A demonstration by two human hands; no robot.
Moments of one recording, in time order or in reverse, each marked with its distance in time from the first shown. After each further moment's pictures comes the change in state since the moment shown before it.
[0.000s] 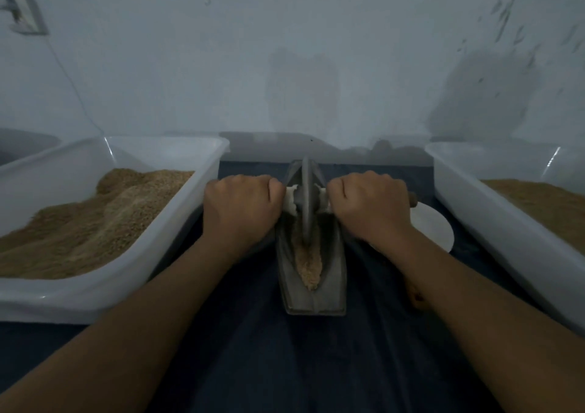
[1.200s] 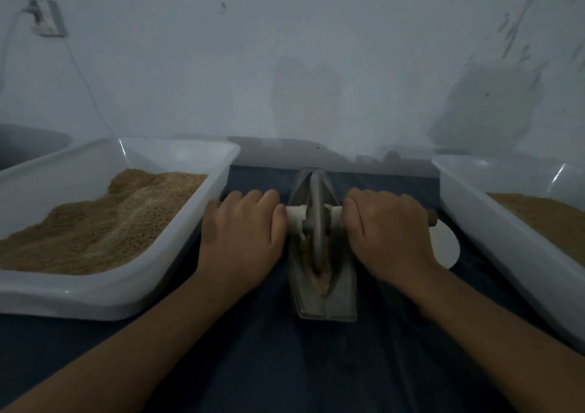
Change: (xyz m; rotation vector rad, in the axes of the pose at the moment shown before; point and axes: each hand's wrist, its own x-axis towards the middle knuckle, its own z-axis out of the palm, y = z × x) left_hand -0.041 0.002 -0.019 -0.238 0.167 -0.130; right_hand -0.033 -0.004 -0.020 0.063 0.191 -0.098
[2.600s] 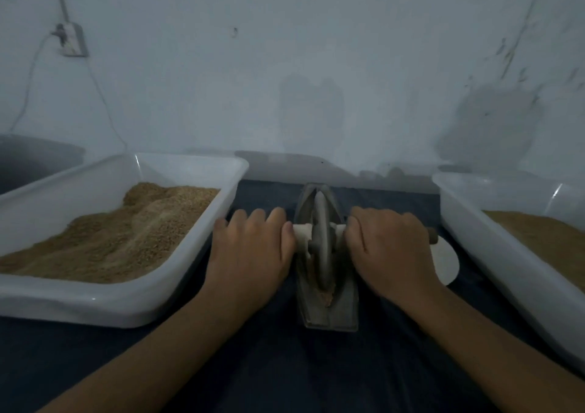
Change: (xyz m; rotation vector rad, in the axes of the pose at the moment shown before) left_hand -0.006 0.007 -0.022 0.074 -0.108 -0.035; right_hand -0.001 -0.005 -0.007 0.019 0.017 0.002
